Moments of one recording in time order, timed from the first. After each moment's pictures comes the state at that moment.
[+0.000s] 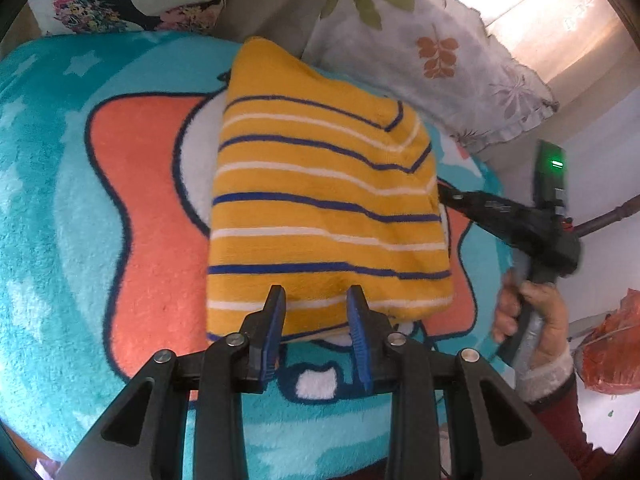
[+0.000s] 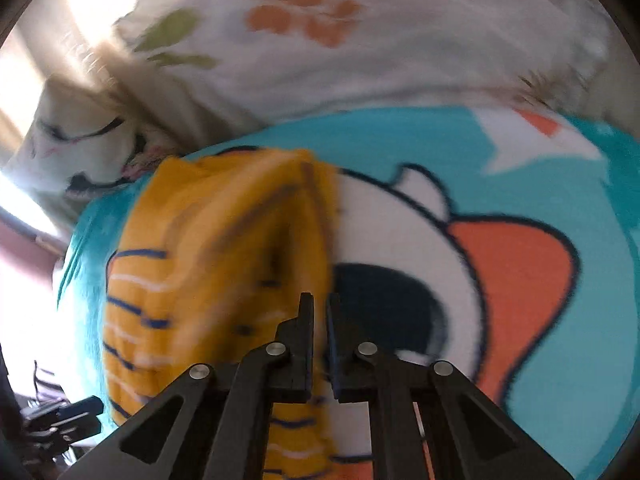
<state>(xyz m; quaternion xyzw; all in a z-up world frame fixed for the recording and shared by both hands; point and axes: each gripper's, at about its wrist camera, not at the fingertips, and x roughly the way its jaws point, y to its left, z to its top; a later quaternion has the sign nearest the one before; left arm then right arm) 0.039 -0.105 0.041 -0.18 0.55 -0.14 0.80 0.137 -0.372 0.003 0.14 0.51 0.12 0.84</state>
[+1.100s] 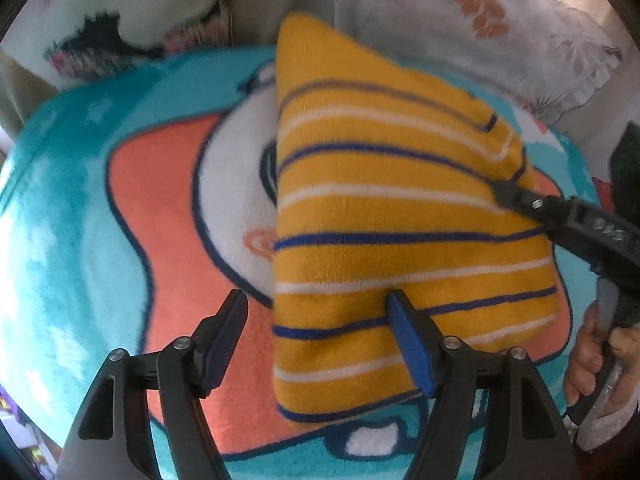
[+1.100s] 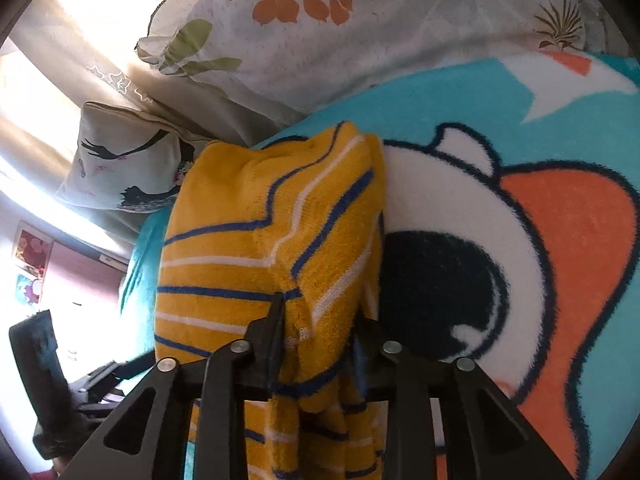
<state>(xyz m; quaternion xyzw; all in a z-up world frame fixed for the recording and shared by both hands) 0.075 -0.142 0.008 -0.04 0.58 -0.03 0.81 0.128 -0.371 -0.029 0.23 0.49 0.21 0.81</state>
